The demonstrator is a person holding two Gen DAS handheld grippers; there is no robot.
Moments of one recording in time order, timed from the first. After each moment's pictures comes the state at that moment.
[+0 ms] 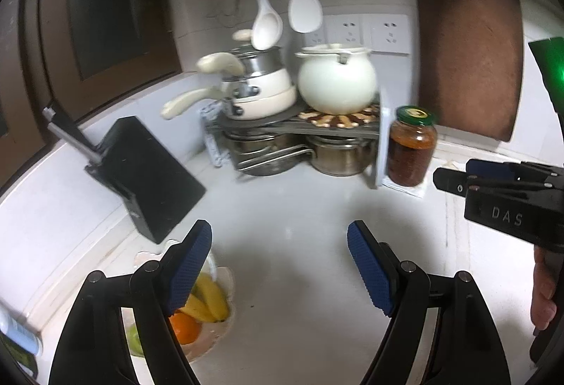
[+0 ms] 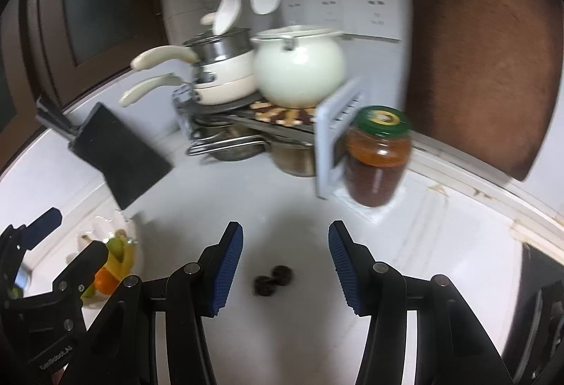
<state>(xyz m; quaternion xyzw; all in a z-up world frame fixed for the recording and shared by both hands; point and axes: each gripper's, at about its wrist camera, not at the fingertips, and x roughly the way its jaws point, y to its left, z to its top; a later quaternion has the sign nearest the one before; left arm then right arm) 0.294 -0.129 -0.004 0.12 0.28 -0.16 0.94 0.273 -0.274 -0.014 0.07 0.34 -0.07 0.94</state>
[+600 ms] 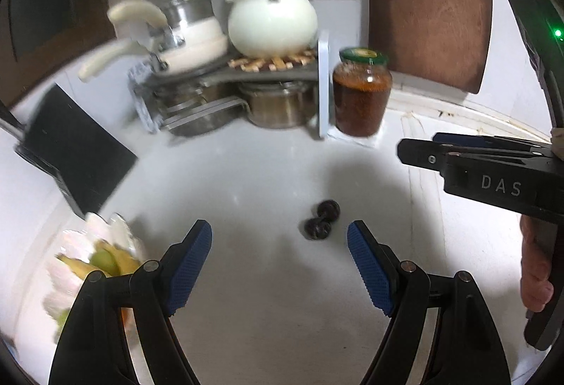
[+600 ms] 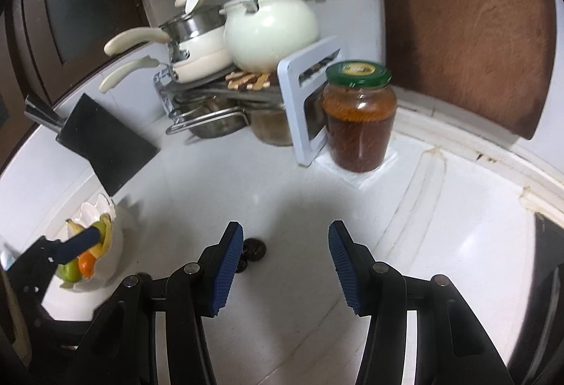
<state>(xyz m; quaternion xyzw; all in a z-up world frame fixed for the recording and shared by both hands) 0.303 -0.175 -0.069 0.13 0.35 -0.24 0.89 0.267 -0.312 -0.064 0.10 0.37 -0.05 0.92</state>
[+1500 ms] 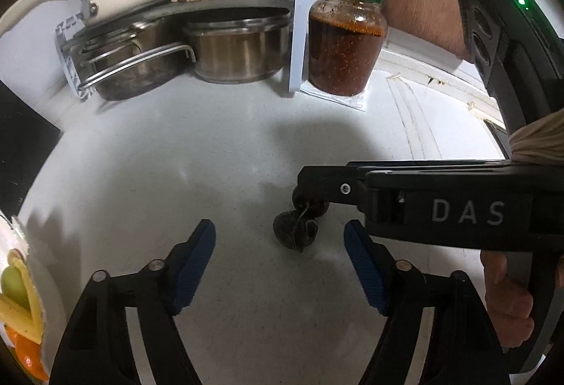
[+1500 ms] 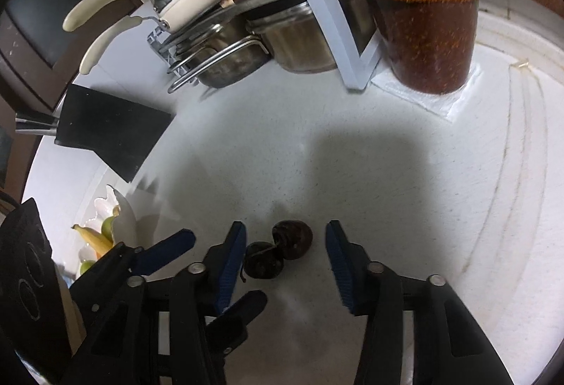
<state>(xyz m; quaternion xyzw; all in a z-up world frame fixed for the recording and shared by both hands) 0.363 -0.211 -0.144 0.12 0.41 -0.32 0.84 0.340 -0.314 -0.155 0.22 0.45 0.04 0.86</state>
